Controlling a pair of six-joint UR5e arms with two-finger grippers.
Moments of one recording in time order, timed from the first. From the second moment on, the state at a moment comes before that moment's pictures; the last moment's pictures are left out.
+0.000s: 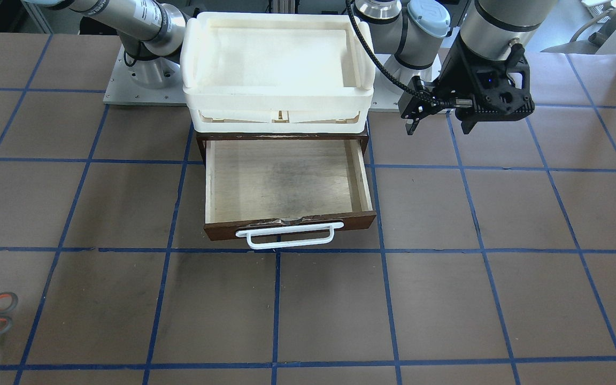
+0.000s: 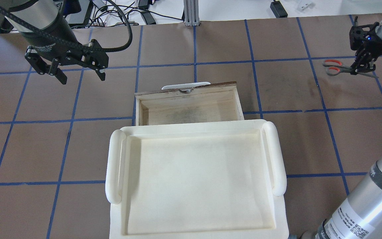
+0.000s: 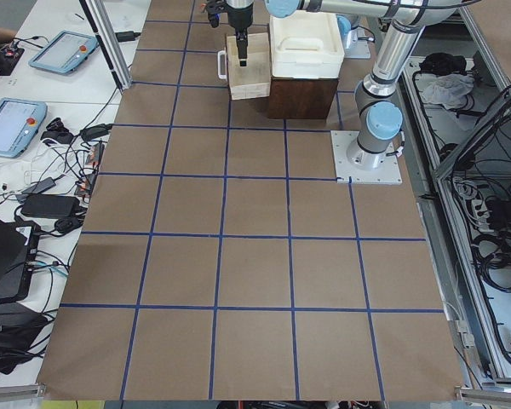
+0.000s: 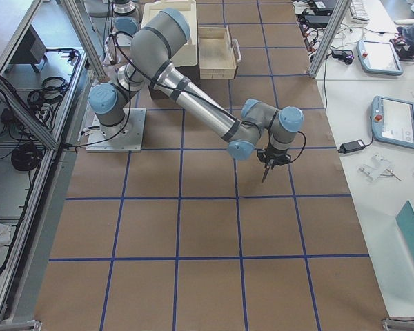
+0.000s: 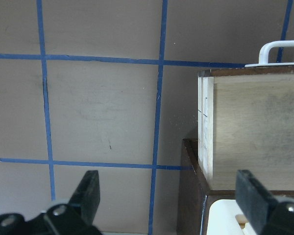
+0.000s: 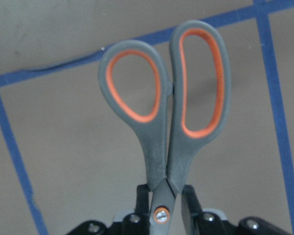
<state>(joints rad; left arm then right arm) -1.55 -1.58 -1.50 -1.67 1.57 -0.04 1.08 -0.94 1.34 -1.94 -1.57 -1.84</state>
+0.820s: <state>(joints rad) -1.55 -1.58 -1.50 -1.68 1.57 -0.04 1.53 -1.28 1.36 -1.62 -1.53 -1.71</state>
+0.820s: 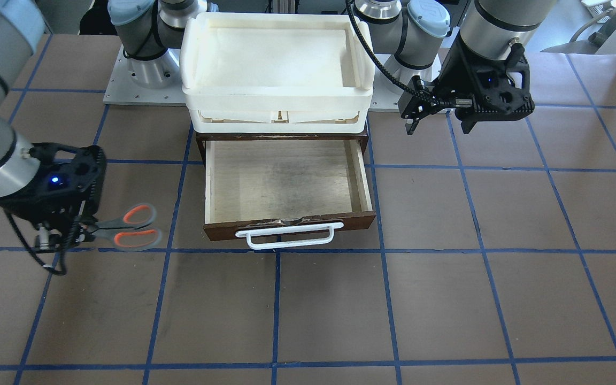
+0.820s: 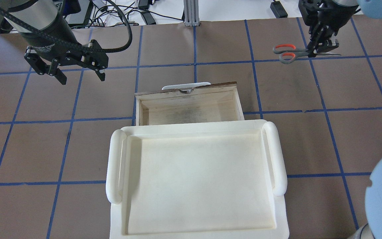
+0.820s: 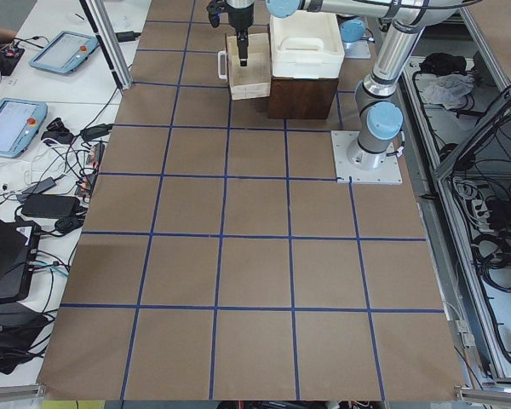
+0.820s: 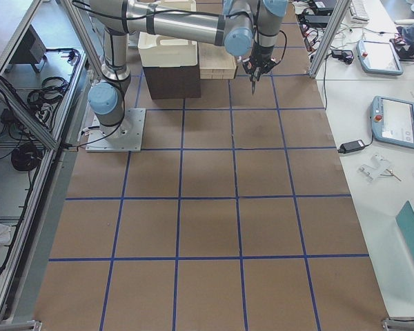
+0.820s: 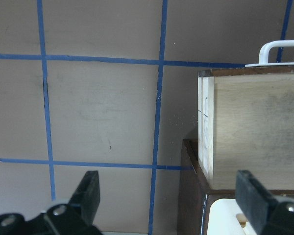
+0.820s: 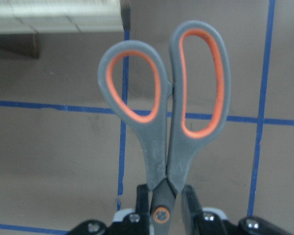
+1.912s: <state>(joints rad) -1.55 -1.58 -1.50 -1.67 1.57 -0.04 1.89 -1.25 1.41 -1.73 -1.53 -1.45</state>
